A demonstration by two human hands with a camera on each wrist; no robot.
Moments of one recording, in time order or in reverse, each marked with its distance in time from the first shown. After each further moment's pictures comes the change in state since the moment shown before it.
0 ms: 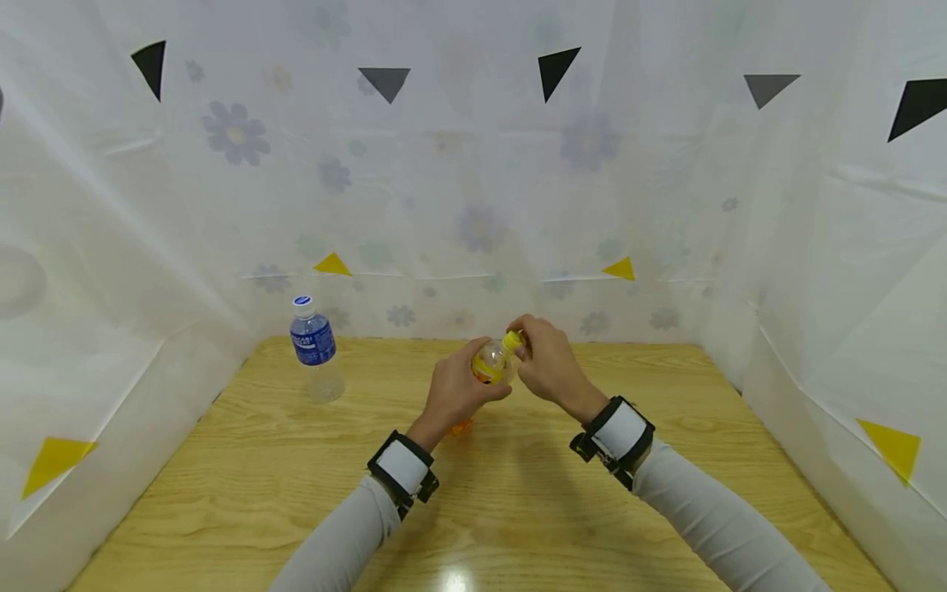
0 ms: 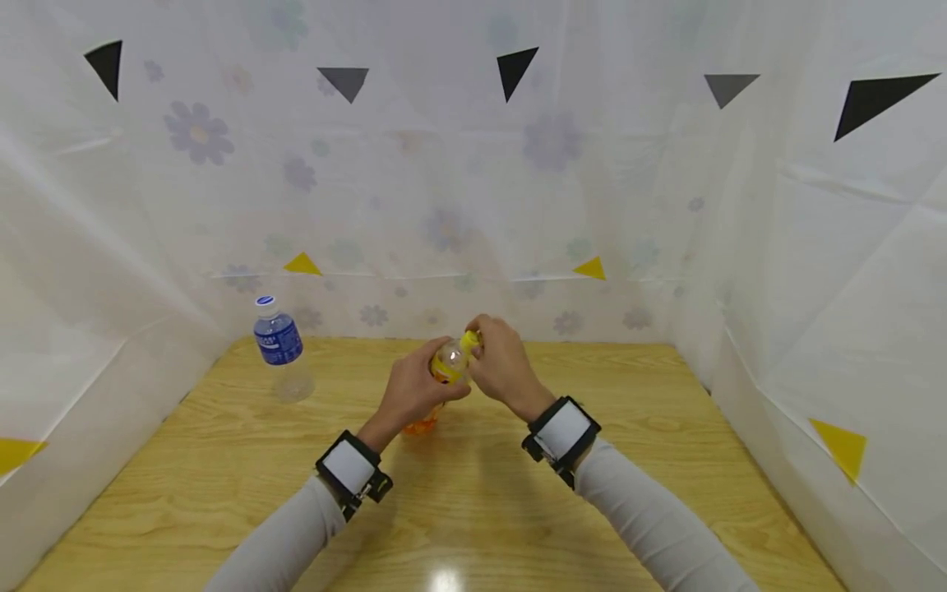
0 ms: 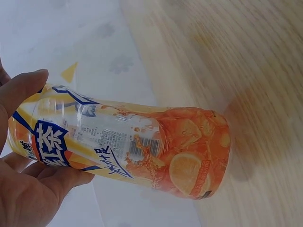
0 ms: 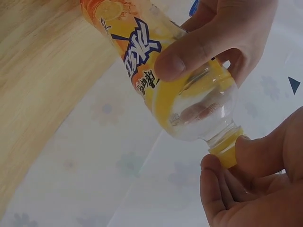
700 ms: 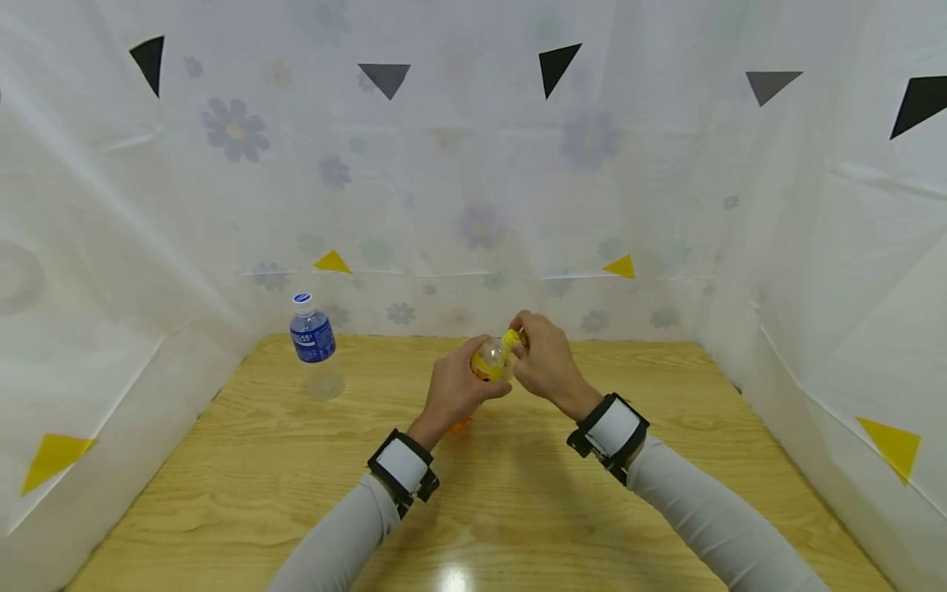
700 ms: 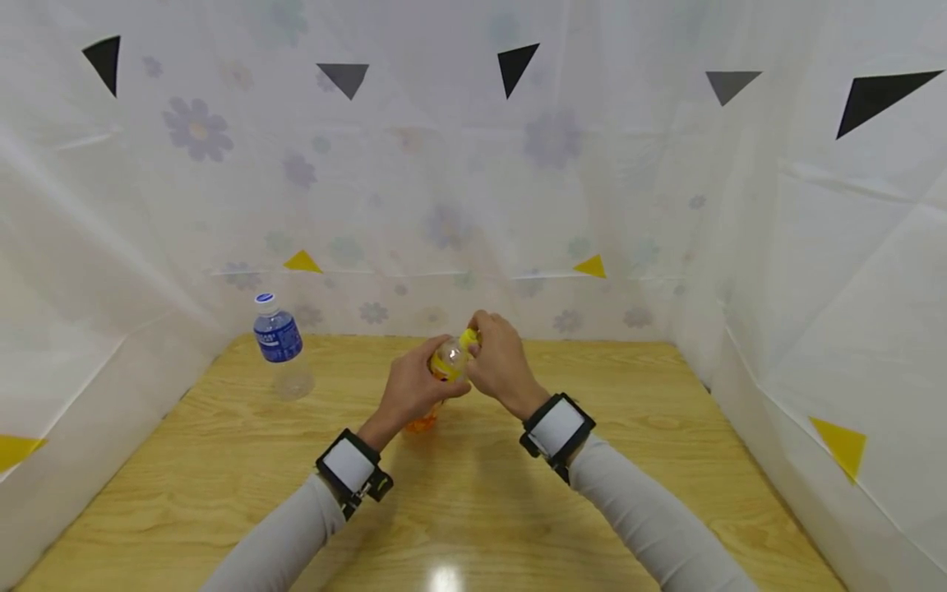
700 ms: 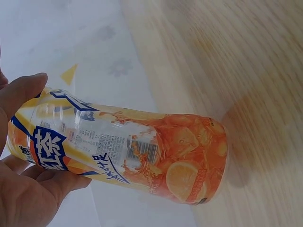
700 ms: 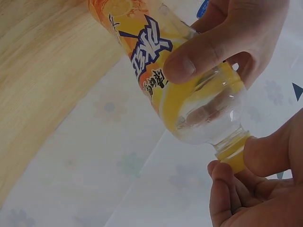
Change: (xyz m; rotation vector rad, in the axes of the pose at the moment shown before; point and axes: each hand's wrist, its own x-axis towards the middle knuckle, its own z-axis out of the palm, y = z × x) left_hand 0.000 -0.002 0.002 0.007 0.027 -0.001; right_hand 0.003 0.001 0.008 -0.039 0.086 -0.022
